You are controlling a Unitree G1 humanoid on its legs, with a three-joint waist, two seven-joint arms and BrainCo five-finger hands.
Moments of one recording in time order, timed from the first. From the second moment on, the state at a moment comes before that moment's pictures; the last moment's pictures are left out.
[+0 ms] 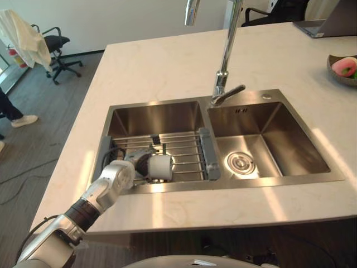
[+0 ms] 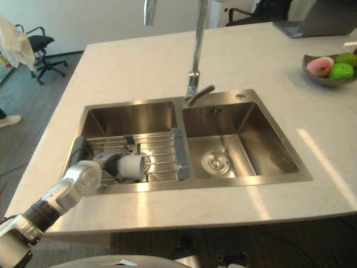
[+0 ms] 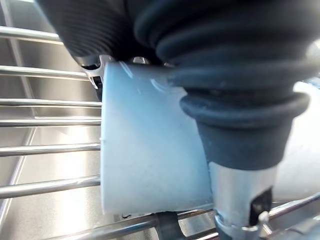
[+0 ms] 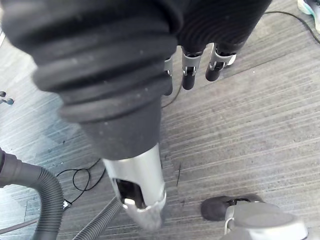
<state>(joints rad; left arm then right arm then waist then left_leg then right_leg) -0.36 0.49 -0.60 0.22 0.65 0.18 -0.32 0.17 -0.17 -0.33 0.96 -0.14 -0.06 -0.24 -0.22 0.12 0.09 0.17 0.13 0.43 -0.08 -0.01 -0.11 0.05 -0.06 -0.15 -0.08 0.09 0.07</state>
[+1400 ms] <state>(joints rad) -0.13 0.35 -0.38 0.00 -0.04 -0.09 0.06 0.17 -0.13 -0.33 1.00 -0.12 -0.07 -0.22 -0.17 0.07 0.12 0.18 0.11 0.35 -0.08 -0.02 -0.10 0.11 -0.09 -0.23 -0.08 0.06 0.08</state>
